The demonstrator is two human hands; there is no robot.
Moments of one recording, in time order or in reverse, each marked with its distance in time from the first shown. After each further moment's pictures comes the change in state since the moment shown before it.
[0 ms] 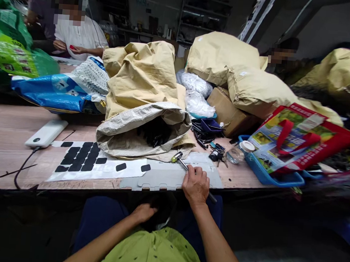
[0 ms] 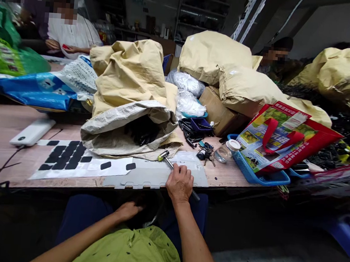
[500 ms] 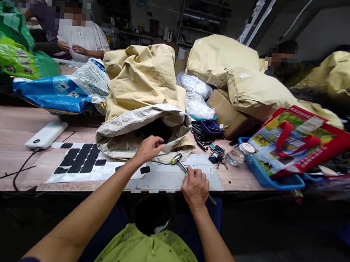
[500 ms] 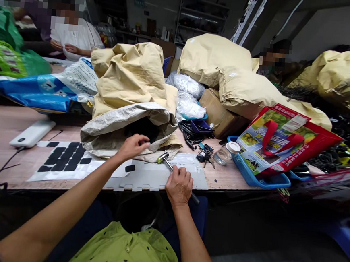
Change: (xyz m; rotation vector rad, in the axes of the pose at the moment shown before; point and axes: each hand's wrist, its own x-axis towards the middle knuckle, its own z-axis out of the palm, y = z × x) left_hand 0.030 0.159 -0.185 0.127 0.547 0.448; right_hand 0.000 0.001 -0.001 0.006 0.007 -0.008
